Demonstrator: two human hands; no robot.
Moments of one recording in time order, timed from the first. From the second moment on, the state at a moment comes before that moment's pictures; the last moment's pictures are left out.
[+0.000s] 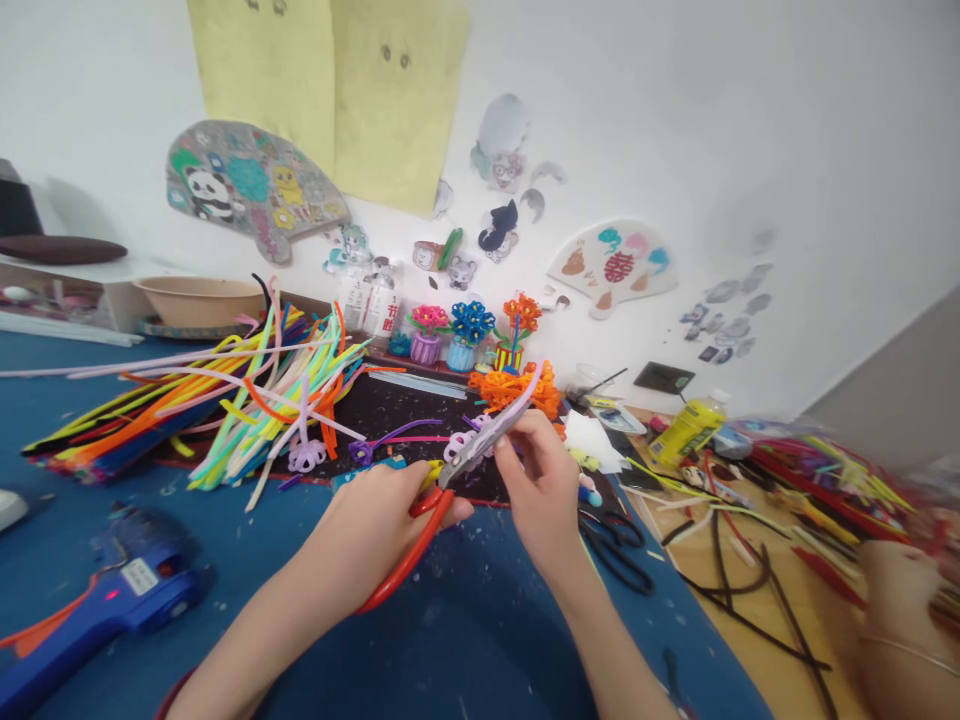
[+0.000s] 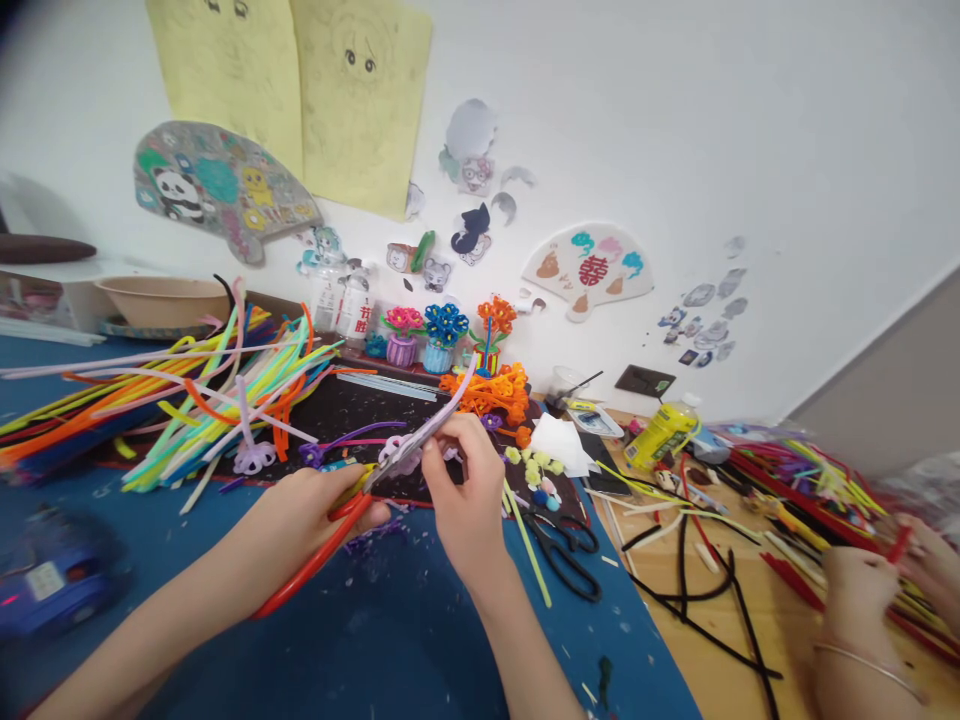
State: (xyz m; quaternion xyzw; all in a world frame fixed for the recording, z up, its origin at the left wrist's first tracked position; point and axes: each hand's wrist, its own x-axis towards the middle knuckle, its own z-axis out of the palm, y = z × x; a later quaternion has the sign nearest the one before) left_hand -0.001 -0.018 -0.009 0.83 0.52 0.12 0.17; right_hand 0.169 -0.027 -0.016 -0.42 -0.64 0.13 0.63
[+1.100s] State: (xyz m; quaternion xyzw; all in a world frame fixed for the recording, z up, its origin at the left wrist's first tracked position) left_hand -0.005 -0.015 -0.012 0.84 0.46 0.18 0.22; right_hand 0.175 -0.028 -0.010 -0.41 -0.59 0.21 0.66
